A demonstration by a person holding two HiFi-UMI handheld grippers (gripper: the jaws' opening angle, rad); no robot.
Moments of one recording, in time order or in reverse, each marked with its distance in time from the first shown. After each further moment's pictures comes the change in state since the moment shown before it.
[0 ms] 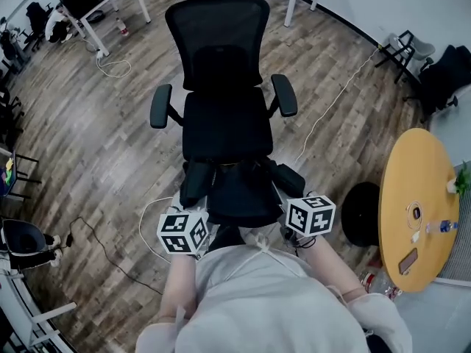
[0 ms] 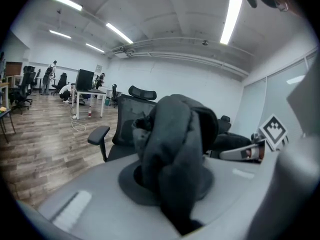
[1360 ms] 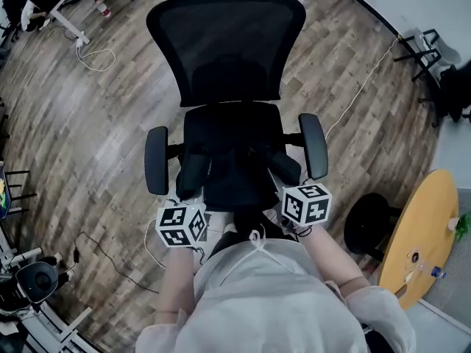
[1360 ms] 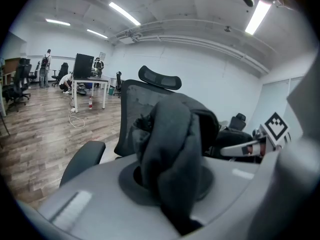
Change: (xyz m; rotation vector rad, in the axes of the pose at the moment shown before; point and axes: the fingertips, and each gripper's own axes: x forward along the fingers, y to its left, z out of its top) left arm 0.335 0.198 0.130 -0.055 0.134 0.046; right arm 0.341 -0.098 0.212 0.028 0.116 -0.008
